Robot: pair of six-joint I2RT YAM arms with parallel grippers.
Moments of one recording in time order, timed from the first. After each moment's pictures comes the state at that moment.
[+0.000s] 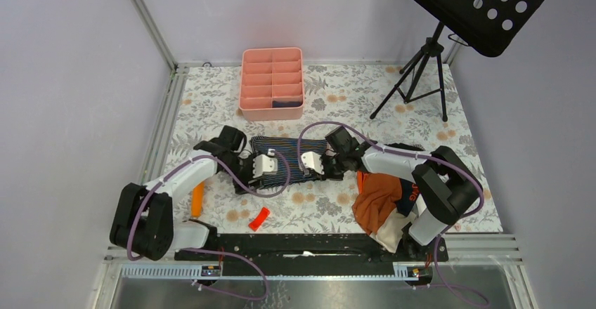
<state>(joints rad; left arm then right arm) -0.32 1.30 0.74 -0.75 0.55 1.08 0.71 1.64 0.85 -0.29 -0.46 -0.93</state>
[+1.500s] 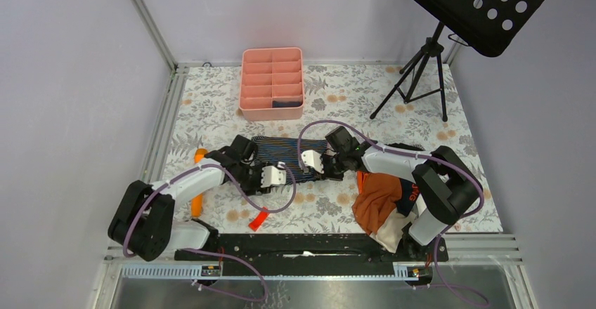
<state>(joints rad) -0.47 1.28 0.62 -0.55 0.46 1.06 0.71 1.64 0.85 -0.30 -0.46 -0.88</state>
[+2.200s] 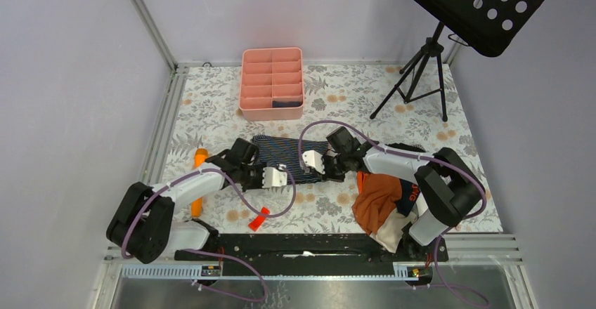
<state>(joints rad) -0.50 1.28 0.56 -0.37 0.38 1.07 0.70 1.62 0.85 -0.31 -0.46 -0.86</state>
